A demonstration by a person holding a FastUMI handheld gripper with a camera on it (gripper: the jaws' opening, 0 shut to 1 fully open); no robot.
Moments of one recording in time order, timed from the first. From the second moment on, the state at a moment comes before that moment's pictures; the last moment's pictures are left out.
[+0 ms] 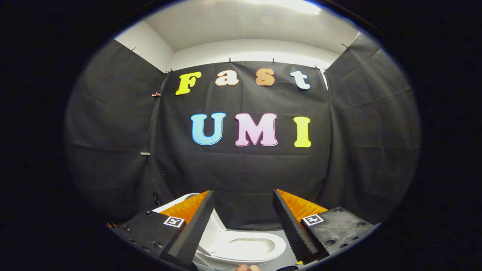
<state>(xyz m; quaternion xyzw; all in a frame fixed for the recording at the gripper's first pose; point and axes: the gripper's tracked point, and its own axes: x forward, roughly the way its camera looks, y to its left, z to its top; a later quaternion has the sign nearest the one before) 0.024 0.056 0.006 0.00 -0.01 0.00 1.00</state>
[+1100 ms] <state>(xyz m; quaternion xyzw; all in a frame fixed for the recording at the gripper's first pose) 0.010 0.054 0.005 0.01 -0.02 0.00 1.00</state>
